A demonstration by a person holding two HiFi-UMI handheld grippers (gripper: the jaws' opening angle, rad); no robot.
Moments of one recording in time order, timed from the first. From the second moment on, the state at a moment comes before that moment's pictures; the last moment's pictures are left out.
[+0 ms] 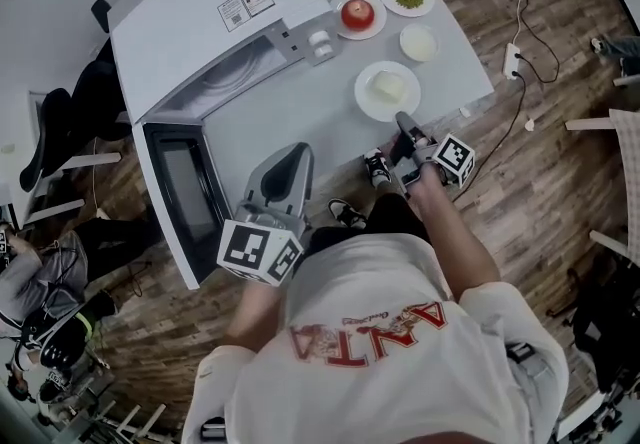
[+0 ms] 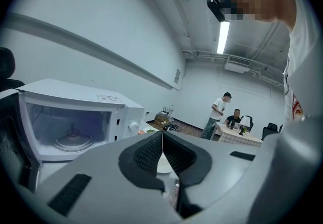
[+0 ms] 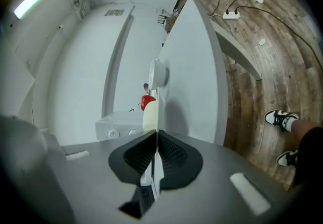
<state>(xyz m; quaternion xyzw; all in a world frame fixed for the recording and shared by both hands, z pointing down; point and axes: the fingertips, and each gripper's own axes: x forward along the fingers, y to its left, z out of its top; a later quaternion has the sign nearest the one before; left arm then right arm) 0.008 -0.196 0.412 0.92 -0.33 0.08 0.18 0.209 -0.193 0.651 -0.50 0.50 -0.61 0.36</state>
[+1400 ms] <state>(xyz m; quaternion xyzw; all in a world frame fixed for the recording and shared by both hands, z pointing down) -0.006 -0.203 0.441 0.91 -0.35 0.10 0.22 0.199 -0.206 0.673 -0.51 0.67 -0.52 -0.13</state>
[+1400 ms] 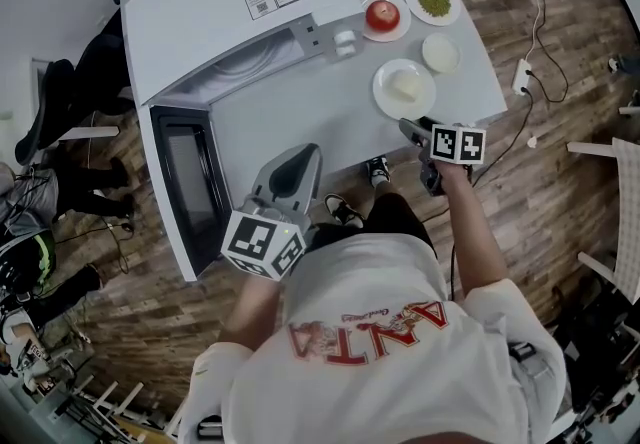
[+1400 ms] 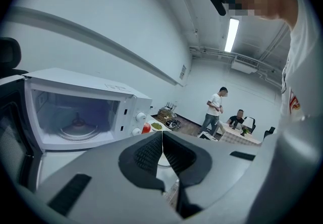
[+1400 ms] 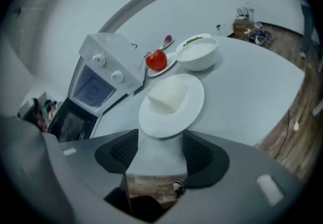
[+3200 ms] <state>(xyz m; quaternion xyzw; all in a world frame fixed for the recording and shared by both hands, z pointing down) -0.117 -0.208 0.291 0.86 -0.50 0.00 0.06 0.048 -0.246 0.278 -0.34 0.93 -0.10 0.02</state>
